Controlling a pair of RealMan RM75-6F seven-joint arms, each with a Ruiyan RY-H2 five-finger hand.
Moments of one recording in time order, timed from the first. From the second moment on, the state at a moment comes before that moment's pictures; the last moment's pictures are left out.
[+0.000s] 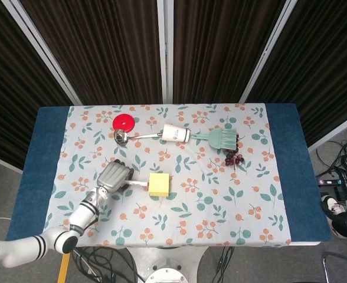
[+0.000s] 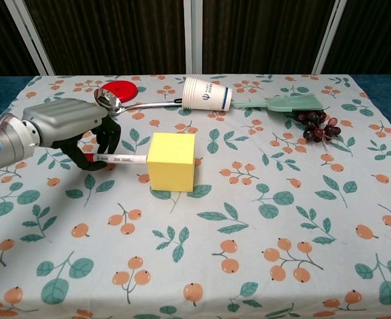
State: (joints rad) left arm -0.68 -1.64 -0.13 -1.31 1.25 0.87 0.36; right arm 0.06 -1.07 0.08 -1.48 -1.49 1.50 0.23
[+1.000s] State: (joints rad) left arm -0.84 -1.76 -0.19 -1.34 1.01 0.83 0.59; right arm 0.04 -1.07 0.08 -1.46 -1.48 1.51 0.26
